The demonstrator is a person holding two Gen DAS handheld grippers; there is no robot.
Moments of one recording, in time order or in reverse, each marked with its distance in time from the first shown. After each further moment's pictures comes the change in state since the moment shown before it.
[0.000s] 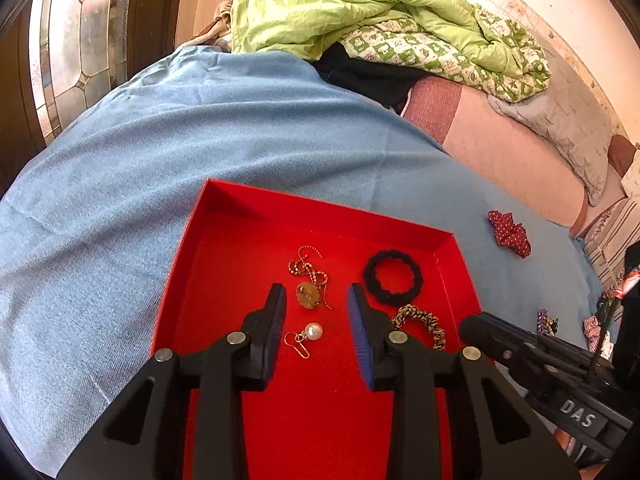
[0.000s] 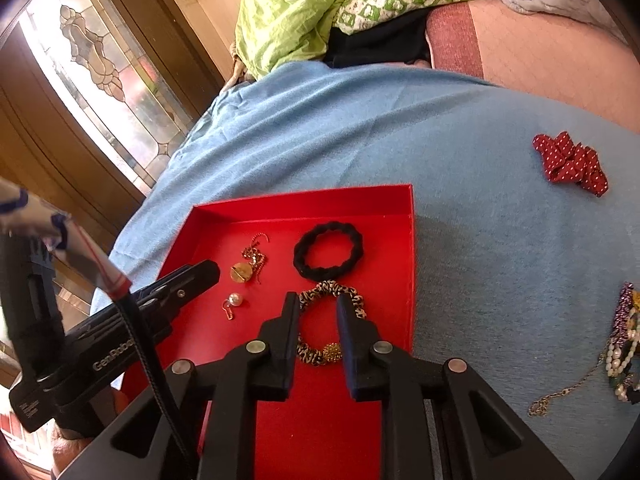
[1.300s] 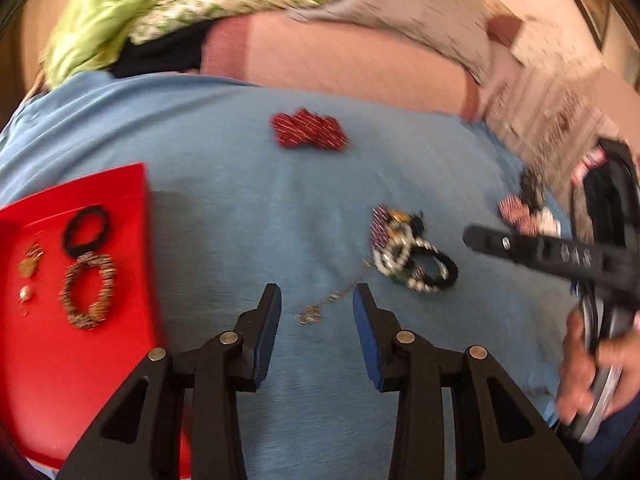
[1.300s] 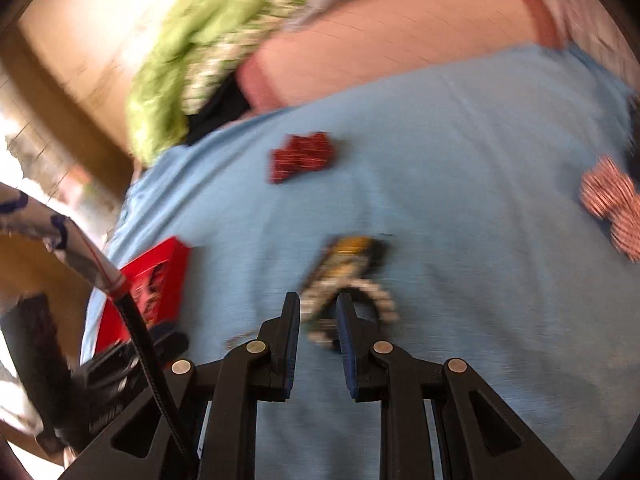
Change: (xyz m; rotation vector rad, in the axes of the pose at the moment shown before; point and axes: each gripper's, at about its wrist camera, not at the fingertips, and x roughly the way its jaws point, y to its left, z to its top) left arm 0.018 -0.228 -0.091 0.386 0.127 -0.247; right arm -0.154 -0.237 -0.065 0.346 -0.096 -0.127
